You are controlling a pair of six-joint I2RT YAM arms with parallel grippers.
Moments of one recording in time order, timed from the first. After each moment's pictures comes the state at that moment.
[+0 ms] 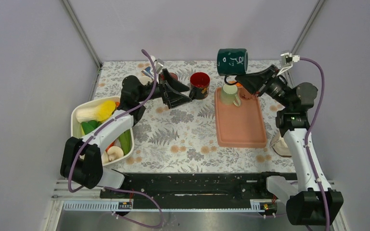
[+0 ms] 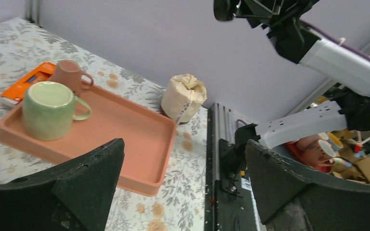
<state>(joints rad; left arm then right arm) -0.37 1.39 0.98 0.67 1.01 -0.67 -0.04 1.01 0.97 0.44 -0.91 0.79</state>
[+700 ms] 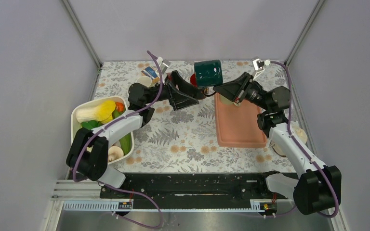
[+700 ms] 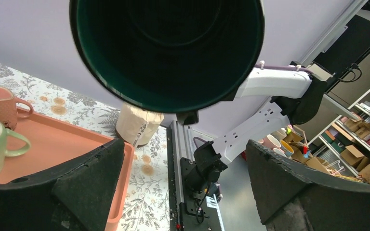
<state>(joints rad) -0.48 1.49 0.95 1.06 0.98 -0.99 0.23 1.14 0.84 0.78 -0.88 1.04</state>
